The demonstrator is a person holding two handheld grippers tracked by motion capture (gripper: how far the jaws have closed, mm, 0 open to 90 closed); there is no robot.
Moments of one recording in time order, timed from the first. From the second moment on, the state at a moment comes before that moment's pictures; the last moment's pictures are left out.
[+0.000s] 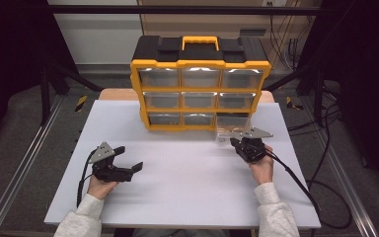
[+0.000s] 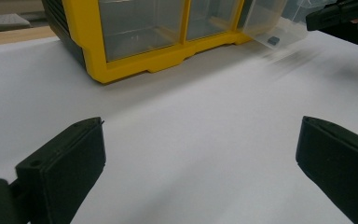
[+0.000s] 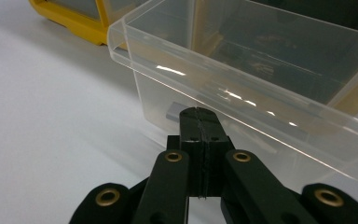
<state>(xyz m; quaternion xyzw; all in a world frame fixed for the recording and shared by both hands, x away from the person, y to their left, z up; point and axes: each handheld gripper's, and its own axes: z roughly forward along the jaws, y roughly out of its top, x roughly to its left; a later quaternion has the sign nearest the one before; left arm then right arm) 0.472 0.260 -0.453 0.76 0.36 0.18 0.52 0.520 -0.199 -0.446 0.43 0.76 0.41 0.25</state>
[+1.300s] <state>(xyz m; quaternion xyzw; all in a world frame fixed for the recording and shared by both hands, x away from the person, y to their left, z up) 0.472 0.259 -0.453 0.76 0.36 0.18 0.52 0.550 -0.200 -0.448 0.45 0.75 0.41 0.25</state>
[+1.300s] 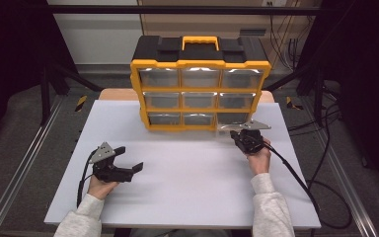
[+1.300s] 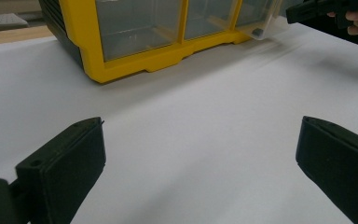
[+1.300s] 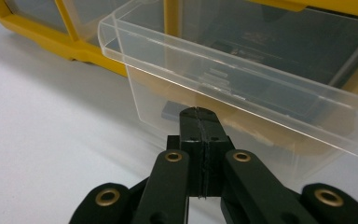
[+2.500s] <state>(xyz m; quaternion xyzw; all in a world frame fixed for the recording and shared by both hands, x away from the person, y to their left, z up) 0.473 0.260 -0.454 0.76 0.35 0.18 0.52 0.568 -0.206 -0.445 0.46 0.74 0.41 0.26</state>
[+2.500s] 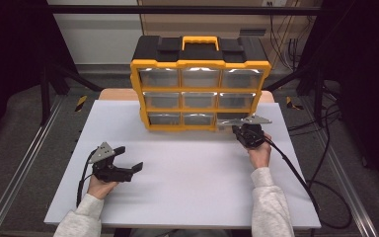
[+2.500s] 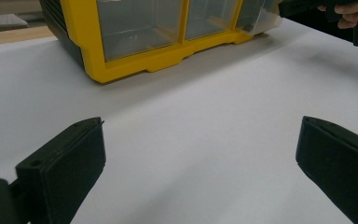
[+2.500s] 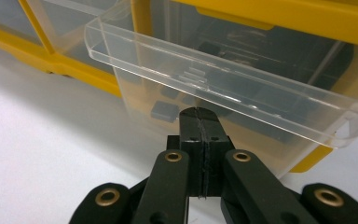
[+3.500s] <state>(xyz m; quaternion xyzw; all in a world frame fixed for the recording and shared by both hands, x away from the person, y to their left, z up) 0.473 0.260 -0.454 0.76 0.35 0.18 0.52 0.584 -0.204 -0.447 0.46 0.74 0.41 0.27</state>
